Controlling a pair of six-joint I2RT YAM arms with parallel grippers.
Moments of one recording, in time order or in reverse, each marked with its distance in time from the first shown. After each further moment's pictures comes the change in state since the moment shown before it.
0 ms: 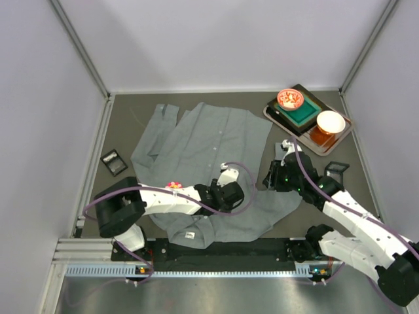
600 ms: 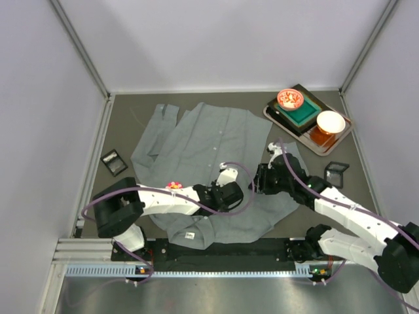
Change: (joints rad) left arm 0.000 0.007 -0.003 0.010 -0.017 -0.002; right arm 0.077 0.079 -0.040 0.149 -0.113 0.057
